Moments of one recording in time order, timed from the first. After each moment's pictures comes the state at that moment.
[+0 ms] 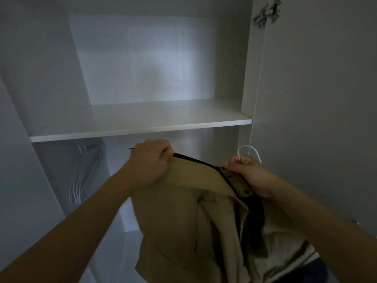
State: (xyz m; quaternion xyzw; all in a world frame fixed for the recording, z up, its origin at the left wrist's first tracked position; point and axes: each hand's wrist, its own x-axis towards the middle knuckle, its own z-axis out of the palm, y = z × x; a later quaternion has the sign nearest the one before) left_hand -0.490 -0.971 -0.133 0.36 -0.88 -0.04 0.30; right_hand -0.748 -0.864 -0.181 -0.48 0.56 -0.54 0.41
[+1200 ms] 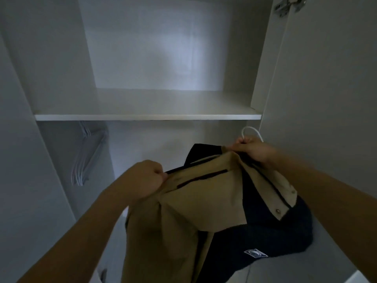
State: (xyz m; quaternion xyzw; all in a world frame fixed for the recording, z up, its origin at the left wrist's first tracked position) left_hand -0.461 -0.962 -0.188 0.48 -0.84 -0.20 0.16; right_hand -0.765 -0.904 -0.152 -0.54 0.65 -0.42 0.33
